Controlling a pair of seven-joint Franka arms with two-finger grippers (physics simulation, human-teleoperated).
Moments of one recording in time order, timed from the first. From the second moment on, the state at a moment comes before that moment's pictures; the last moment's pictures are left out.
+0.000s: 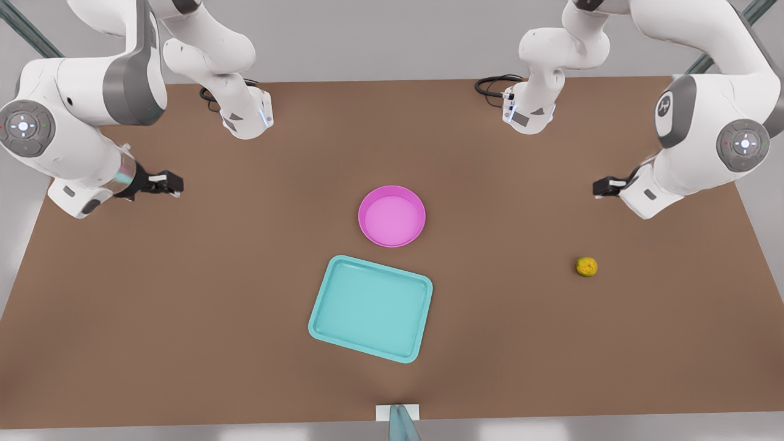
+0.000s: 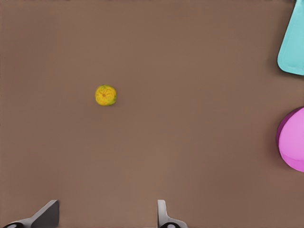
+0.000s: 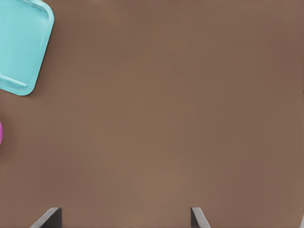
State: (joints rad) left arm -0.09 0.17 0.02 -1.41 0.04 1.34 0.02; right arm 0.07 0.15 0.04 -1.34 -0.08 1.29 -0.02
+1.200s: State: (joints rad) left arm 0.03 0.62 0.10 -1.88 0.05 2.33 0.06; right arm 0.07 0.18 0.04 -1.34 -0.08 1.38 -0.03
